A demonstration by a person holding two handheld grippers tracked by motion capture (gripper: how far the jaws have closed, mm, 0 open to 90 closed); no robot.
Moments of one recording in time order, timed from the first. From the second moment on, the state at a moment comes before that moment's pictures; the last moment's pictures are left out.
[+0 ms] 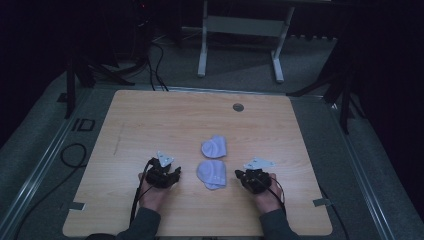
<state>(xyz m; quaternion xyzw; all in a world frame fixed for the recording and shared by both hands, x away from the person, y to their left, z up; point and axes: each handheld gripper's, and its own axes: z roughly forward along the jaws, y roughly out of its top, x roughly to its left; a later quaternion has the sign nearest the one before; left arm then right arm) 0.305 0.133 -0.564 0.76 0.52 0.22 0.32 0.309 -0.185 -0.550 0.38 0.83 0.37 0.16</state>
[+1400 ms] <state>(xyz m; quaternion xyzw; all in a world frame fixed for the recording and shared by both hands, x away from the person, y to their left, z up) 0.306 0.136 -0.563 0.76 0.52 0.21 0.33 0.342 -0.053 -0.548 0.29 0.90 0.29 0.12</state>
